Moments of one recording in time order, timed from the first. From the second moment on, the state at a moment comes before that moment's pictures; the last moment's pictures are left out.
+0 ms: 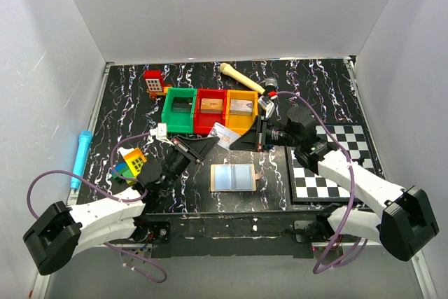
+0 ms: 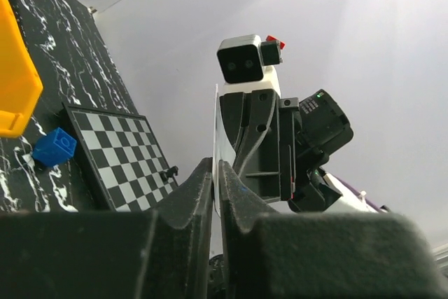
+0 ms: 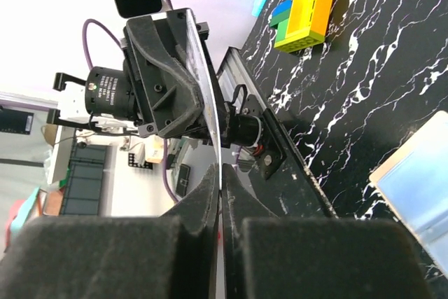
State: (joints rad) left arm -0.85 0.93 0.22 1.01 -0.12 -1.11; right arm 0.64 1.14 0.72 0.24 -0.76 1.00
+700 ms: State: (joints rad) left arm -0.66 0.83 0.28 0.81 0.34 -1.00; right arm 0.63 1.07 0.87 -0.21 -0.98 0.67
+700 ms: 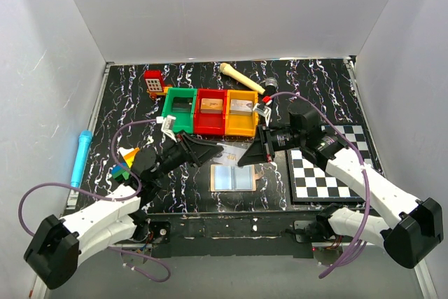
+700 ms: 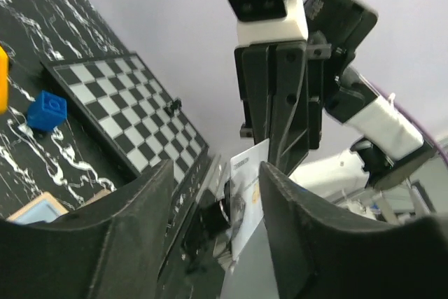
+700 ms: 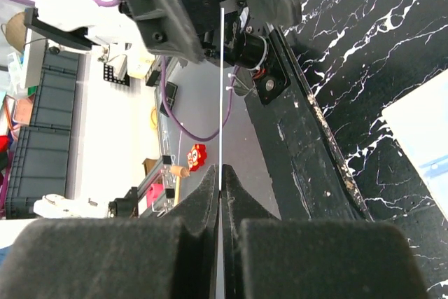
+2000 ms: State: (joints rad) left arm -0.65 1.05 0.35 0.96 0.51 -1.10; right arm 0.57 1.00 0.85 -0.26 -0.91 0.66
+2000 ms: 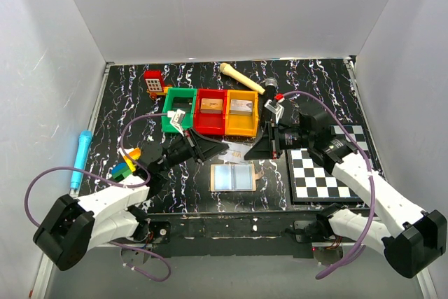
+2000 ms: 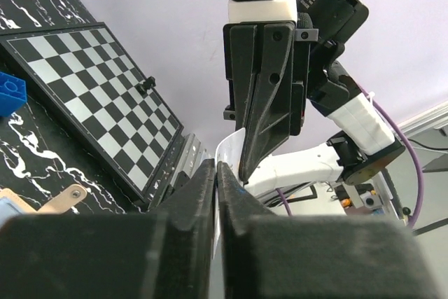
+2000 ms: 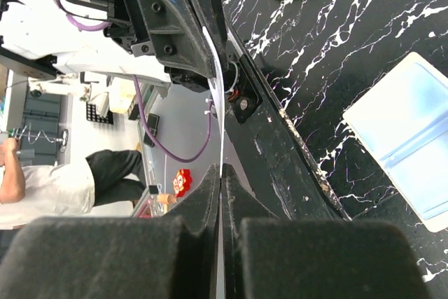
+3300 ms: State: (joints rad) left arm -0.84 1.26 0.39 1.06 0.15 -1.09; right arm 0.39 0.95 0.64 0.13 -0.87 0.96
